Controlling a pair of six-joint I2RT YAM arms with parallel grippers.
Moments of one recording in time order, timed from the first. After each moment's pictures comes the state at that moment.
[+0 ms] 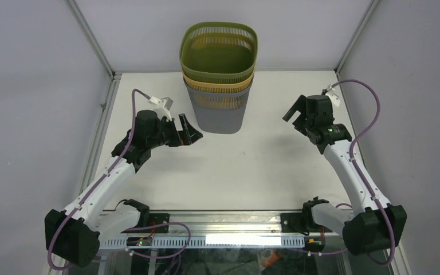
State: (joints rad) left arm -0.35 1.00 0.78 -0.25 0.35 -0.56; right arm 0.20 1.10 1.02 -0.62 0.29 0.69
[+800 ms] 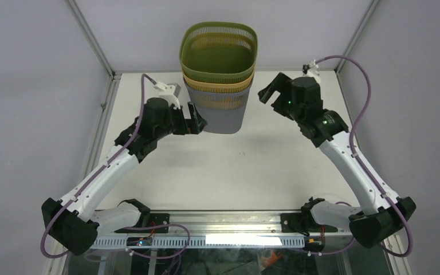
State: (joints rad) left arm -0.57 1.10 0.98 -0.36 0.06 -0.48; right arm 0.47 1.18 1.25 -0.58 0.21 0.79
